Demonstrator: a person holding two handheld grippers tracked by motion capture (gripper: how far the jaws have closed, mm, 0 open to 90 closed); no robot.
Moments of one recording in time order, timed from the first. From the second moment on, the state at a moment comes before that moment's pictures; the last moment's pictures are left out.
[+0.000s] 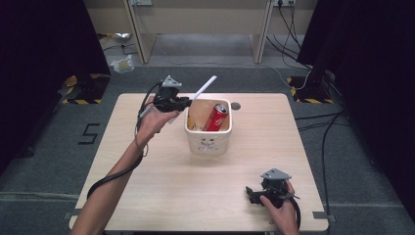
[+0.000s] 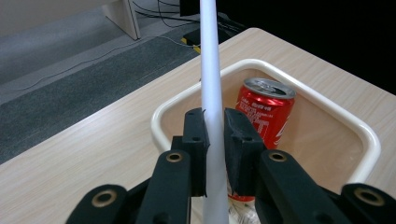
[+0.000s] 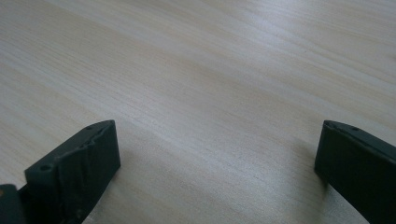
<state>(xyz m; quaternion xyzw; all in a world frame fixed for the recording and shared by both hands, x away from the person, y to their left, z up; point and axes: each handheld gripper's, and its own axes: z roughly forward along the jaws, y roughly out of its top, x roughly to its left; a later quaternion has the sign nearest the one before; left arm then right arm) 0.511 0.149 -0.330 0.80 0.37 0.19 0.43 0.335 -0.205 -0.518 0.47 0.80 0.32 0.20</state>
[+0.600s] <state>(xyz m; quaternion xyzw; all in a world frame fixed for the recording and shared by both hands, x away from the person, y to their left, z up) 0.525 0.111 -0.339 0.81 0.37 0.18 0.43 0.335 -0.205 -0.518 0.47 0.80 0.32 0.20</state>
